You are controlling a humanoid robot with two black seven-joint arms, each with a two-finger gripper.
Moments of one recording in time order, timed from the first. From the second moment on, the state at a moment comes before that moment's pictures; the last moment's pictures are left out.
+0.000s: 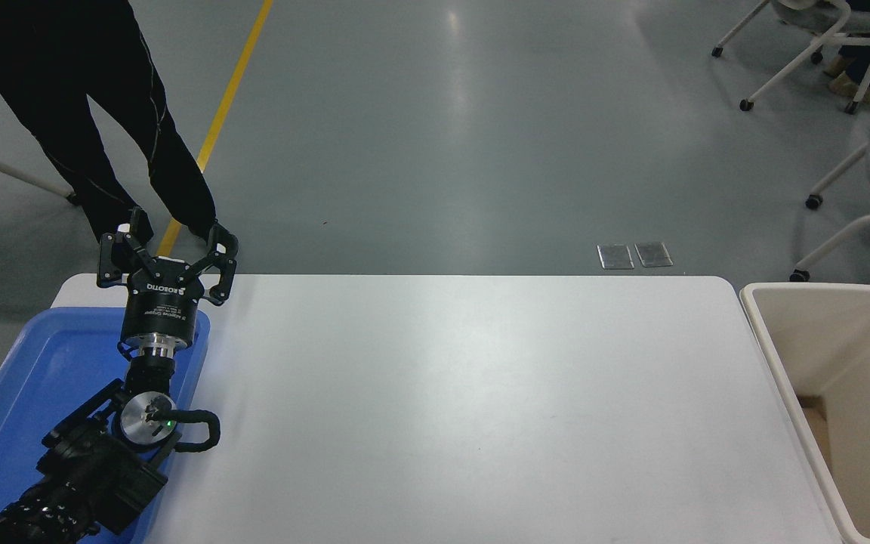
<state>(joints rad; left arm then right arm) -0.58 0.15 -0.99 -0.42 -0.04 -0.74 -0.60 0.88 -0.65 -0.53 0.34 0.00 0.18 0.00</state>
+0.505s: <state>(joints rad) -0.58 0.15 -0.99 -0.42 -0.04 -0.74 -0.60 1.82 -0.79 -1.08 1.31 -0.21 0.32 0.00</state>
